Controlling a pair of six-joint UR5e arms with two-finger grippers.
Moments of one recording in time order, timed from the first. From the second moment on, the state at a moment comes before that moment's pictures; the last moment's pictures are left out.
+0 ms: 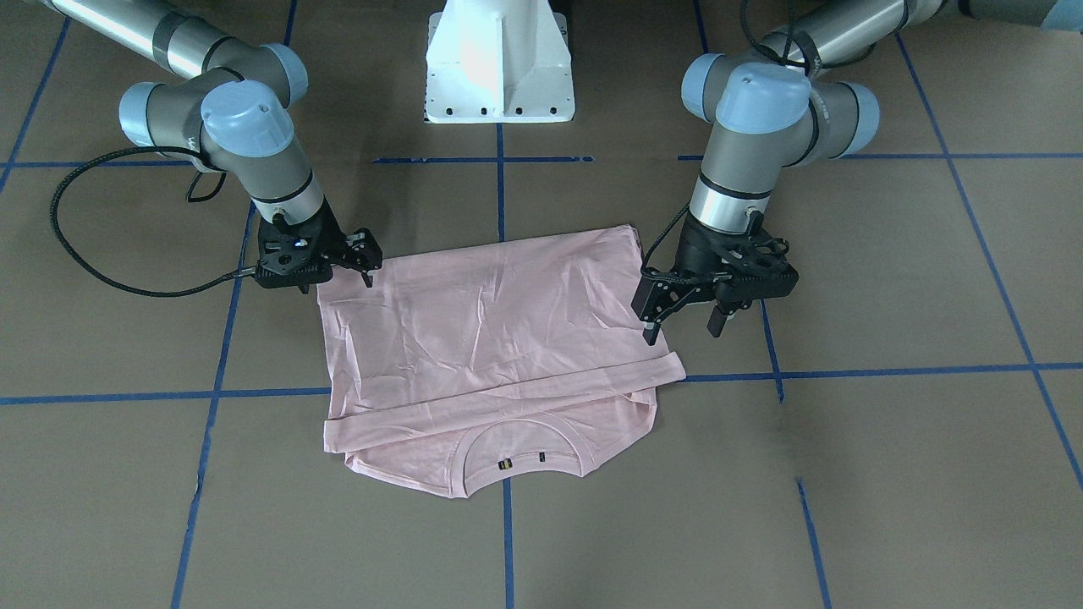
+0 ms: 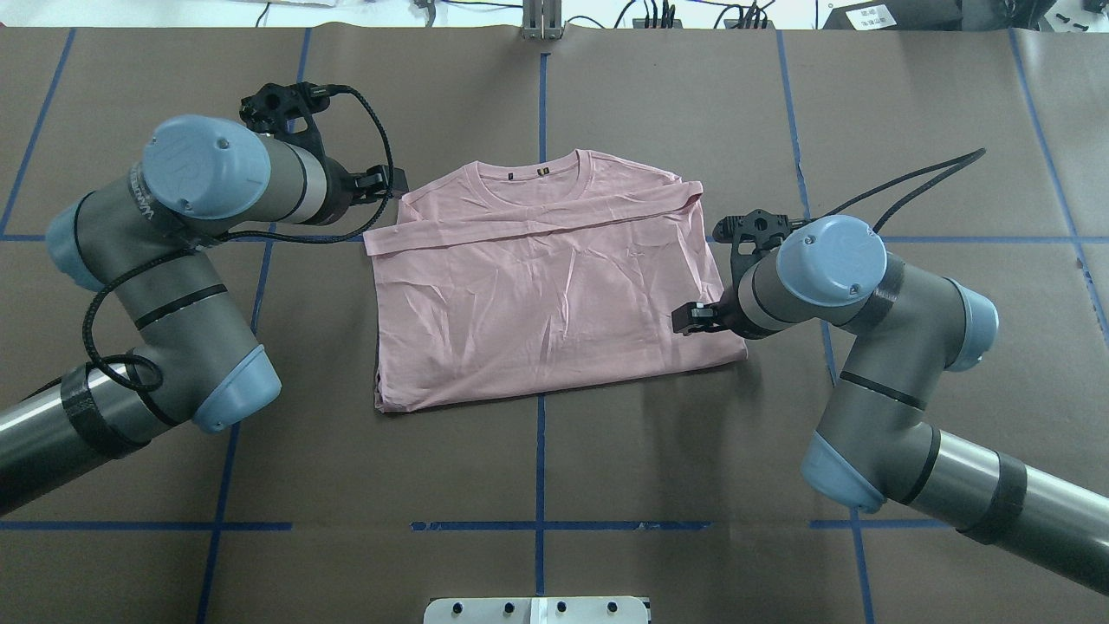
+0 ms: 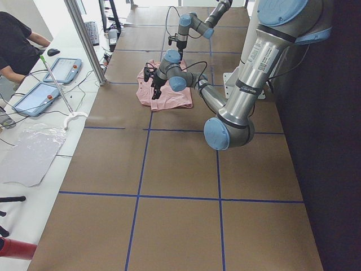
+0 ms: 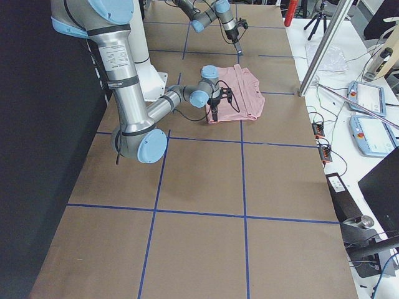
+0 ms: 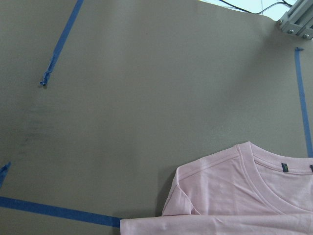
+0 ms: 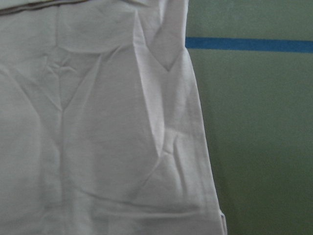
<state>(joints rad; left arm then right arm) -0.71 -2.07 -1.68 -1.96 -1.68 -1.33 0.58 -1.23 1.72 -1.28 1.85 1.12</state>
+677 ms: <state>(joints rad) -0.71 -2.07 -1.69 -1.96 -1.68 -1.33 0.58 -1.23 1.71 -1.32 1.87 1.12</state>
